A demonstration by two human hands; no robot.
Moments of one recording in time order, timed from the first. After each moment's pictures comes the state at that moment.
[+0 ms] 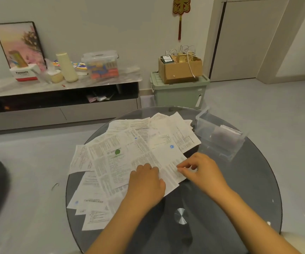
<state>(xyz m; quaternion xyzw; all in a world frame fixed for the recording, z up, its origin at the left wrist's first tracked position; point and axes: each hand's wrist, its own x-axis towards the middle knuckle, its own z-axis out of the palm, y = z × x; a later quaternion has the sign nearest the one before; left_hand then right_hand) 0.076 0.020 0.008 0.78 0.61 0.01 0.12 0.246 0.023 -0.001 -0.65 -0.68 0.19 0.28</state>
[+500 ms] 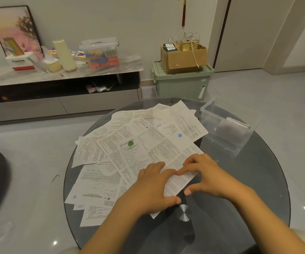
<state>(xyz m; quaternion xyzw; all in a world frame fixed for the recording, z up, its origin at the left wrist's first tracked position) 0.067 0.013 0.003 0.83 0.50 -0.02 0.23 0.263 0.021 -0.008 -0.57 -0.78 0.27 0.08</state>
